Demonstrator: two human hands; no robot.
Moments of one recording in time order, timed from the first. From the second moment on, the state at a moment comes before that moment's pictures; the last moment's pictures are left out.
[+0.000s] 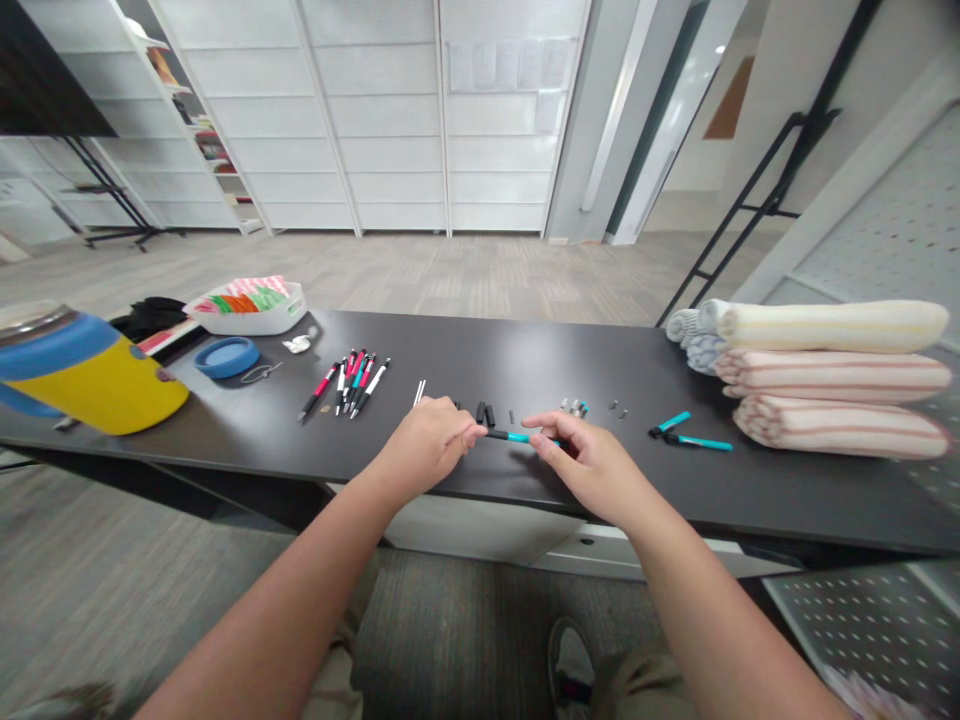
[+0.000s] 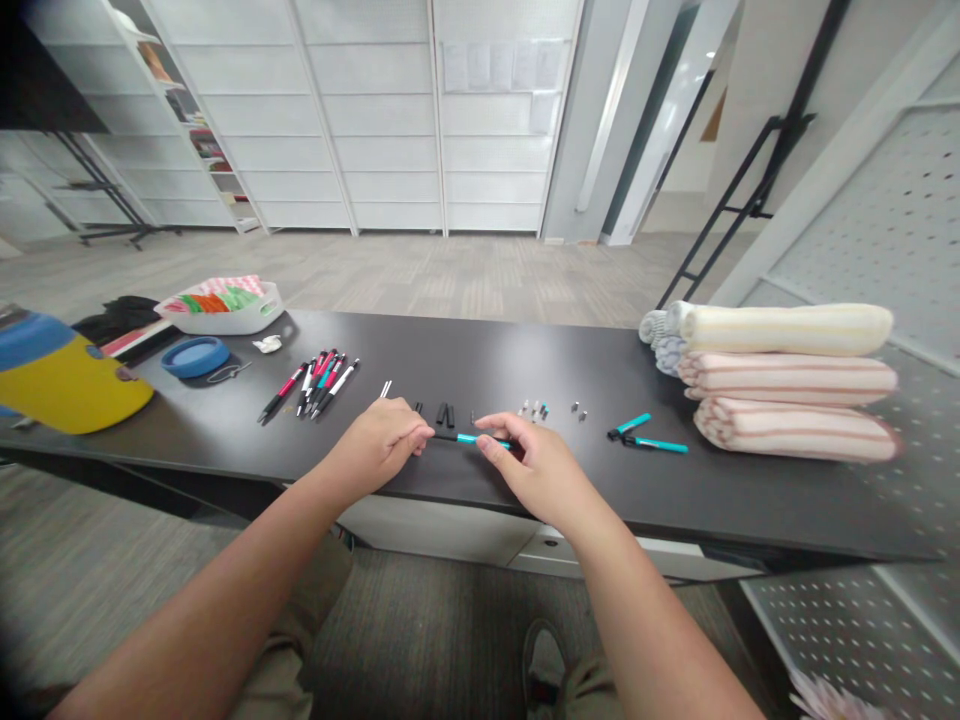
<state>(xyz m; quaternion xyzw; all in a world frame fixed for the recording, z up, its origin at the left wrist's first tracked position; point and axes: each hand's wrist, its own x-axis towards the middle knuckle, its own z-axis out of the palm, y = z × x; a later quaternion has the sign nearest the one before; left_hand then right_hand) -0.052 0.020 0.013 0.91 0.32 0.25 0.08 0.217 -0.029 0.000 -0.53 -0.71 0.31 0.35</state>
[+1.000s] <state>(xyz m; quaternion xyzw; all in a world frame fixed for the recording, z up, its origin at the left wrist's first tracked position) -0.043 0.020 0.012 0.93 0.31 0.19 0.01 0.206 -0.037 0.005 -0.52 -0.79 0.19 0.27</state>
